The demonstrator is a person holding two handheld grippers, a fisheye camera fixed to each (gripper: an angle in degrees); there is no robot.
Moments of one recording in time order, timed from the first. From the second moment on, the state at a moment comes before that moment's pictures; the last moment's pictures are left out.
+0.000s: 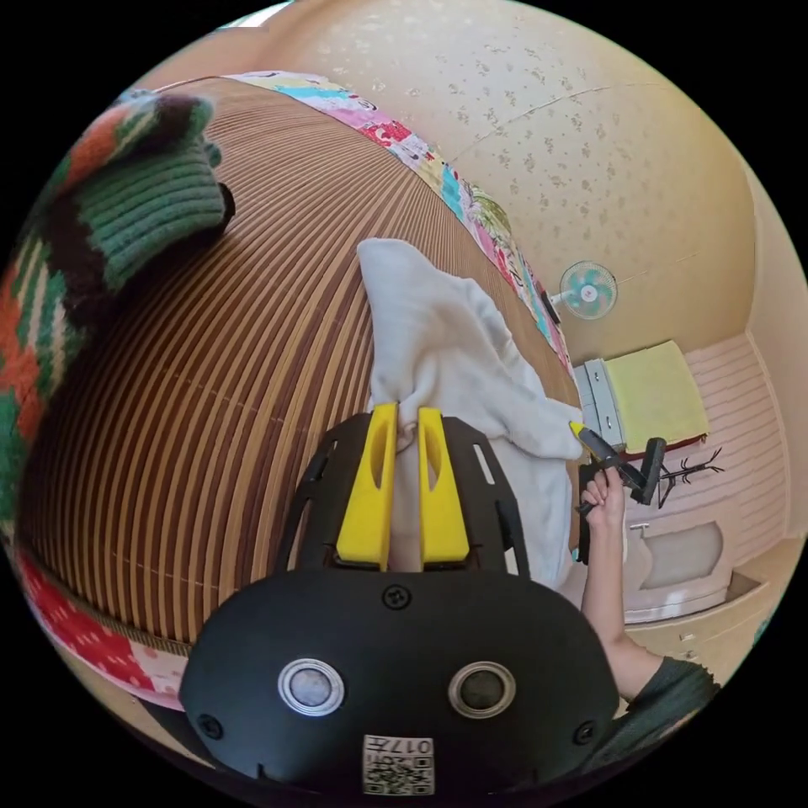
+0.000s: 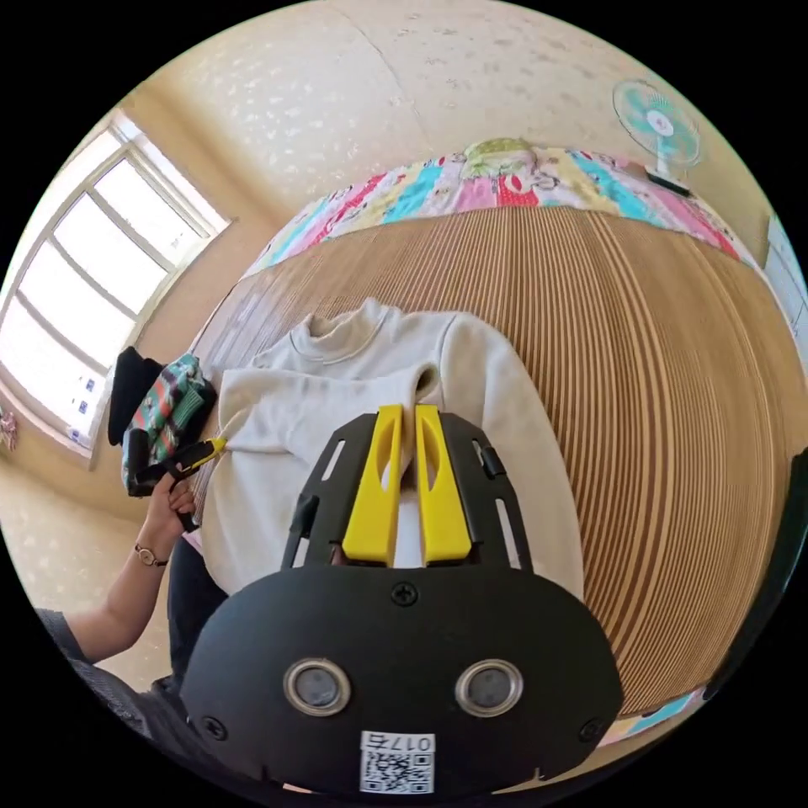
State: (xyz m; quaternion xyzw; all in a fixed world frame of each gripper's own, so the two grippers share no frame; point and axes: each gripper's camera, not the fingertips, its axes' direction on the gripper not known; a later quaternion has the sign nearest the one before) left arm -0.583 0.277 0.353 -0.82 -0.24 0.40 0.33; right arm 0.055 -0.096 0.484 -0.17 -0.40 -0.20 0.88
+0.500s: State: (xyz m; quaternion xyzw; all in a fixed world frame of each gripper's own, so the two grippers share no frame) left arm -0.537 0.208 0.271 -0.83 -0.22 0.43 0.26; right arm 0.108 -0.019 0.436 -0.18 -0.37 -0.22 0.89
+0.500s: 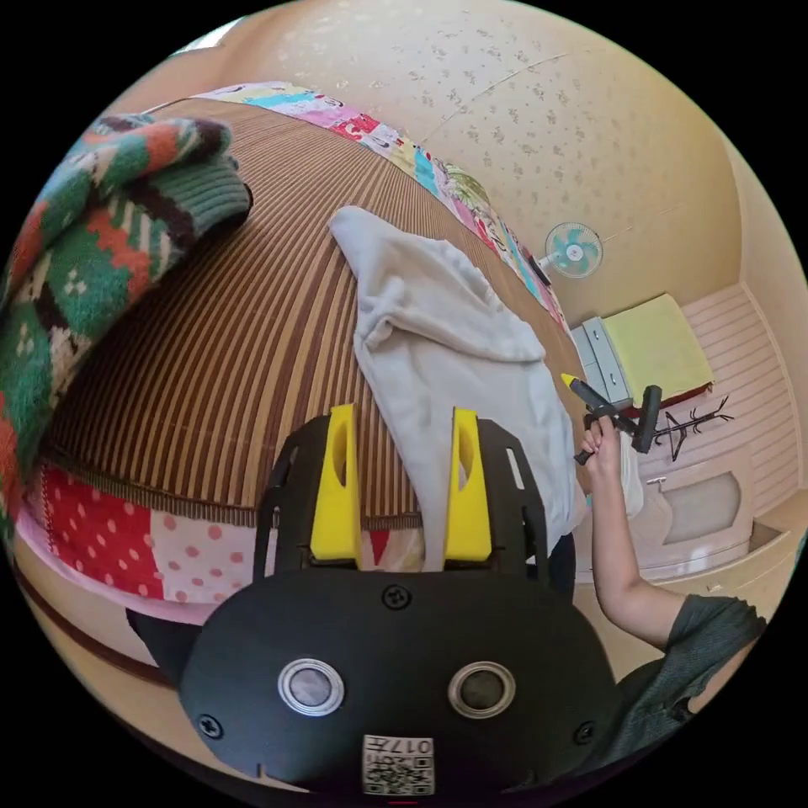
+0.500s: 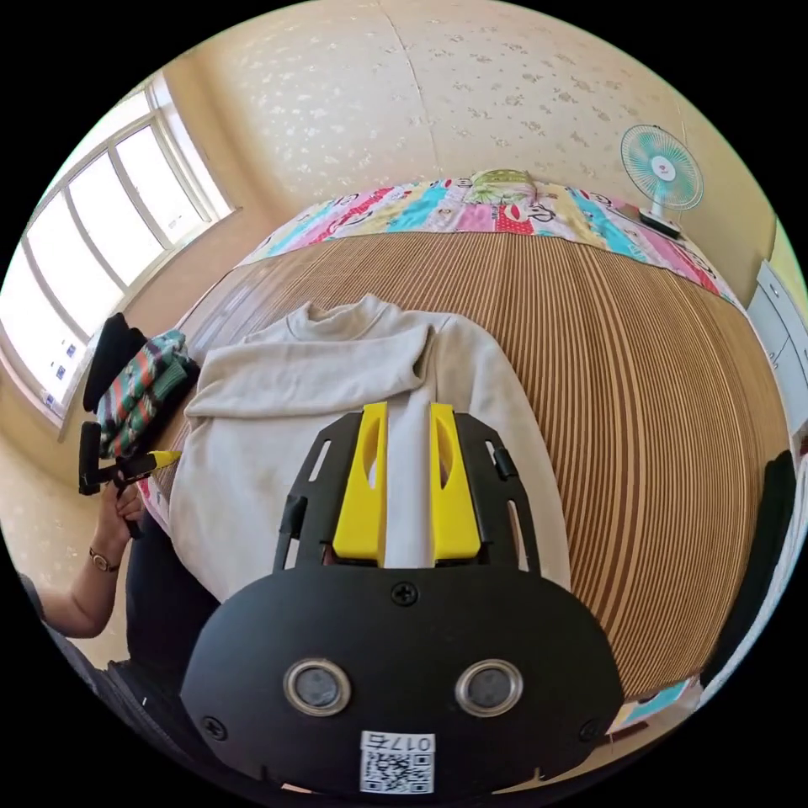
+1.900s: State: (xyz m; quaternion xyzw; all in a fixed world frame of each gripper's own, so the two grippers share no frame) left arm -0.502 0.092 0.166 -0.79 -0.18 0.51 0.28; right arm 0.546 -0.009 0.476 -0.23 -0.45 0.32 0.80
